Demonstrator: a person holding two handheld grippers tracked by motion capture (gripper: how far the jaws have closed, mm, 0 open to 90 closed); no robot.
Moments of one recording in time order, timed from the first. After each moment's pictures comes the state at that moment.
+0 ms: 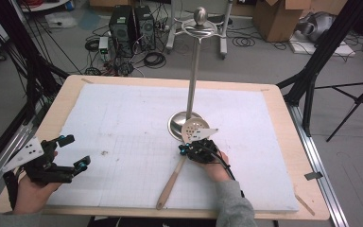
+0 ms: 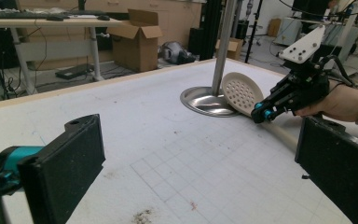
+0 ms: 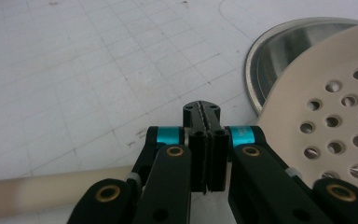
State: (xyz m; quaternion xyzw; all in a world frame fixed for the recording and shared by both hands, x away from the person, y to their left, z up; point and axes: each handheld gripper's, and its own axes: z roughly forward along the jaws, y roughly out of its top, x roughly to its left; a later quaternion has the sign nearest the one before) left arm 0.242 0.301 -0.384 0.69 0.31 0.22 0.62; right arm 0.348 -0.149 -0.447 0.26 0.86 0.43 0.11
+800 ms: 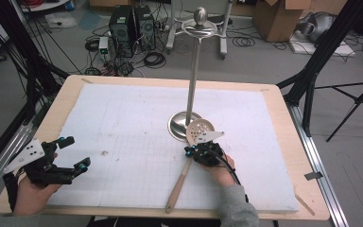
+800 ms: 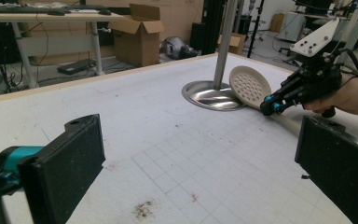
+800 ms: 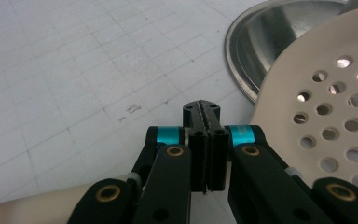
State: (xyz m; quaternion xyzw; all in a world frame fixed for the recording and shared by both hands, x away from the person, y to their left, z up) left arm 0.240 0.301 -0.387 0.69 0.32 0.22 0.61; right arm 0.336 -0.164 -0.446 0.30 0.85 0.42 0.12
